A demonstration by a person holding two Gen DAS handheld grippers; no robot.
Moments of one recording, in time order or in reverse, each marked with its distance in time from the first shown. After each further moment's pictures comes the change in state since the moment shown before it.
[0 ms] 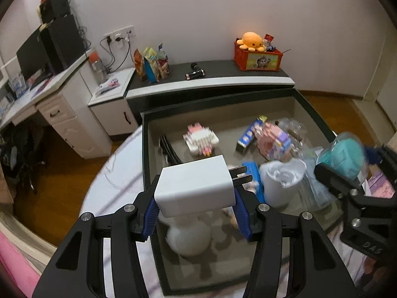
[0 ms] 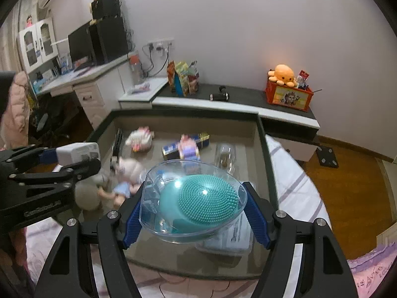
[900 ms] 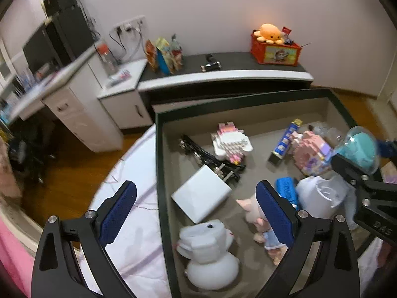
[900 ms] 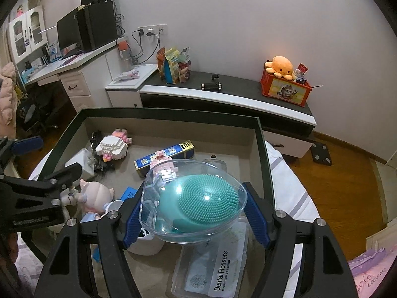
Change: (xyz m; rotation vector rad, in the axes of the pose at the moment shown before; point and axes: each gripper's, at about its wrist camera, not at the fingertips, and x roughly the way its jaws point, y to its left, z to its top) left arm 0.045 0.022 0.012 -0.050 0.059 0.053; right arm 0.053 -0.011 0.027 -0.021 0.097 -0.059
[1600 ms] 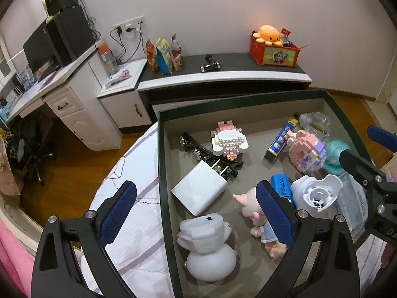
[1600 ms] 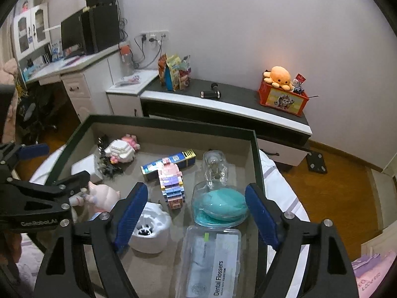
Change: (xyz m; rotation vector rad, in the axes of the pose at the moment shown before) left arm -0.015 0.001 -0.007 -0.001 -0.014 0.005; right arm -0.024 0.007 0.005 -0.025 -0.047 -0.012
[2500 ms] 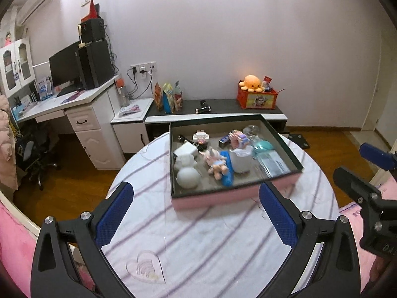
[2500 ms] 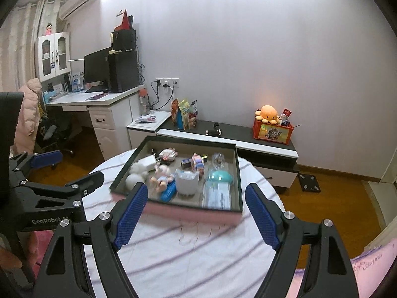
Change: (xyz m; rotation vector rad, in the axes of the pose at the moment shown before) left arm -0.211 -0.013 -0.134 -0.062 -0.294 -0.033; right arm -0.212 0.033 -0.104 0.001 -0.262 0.012
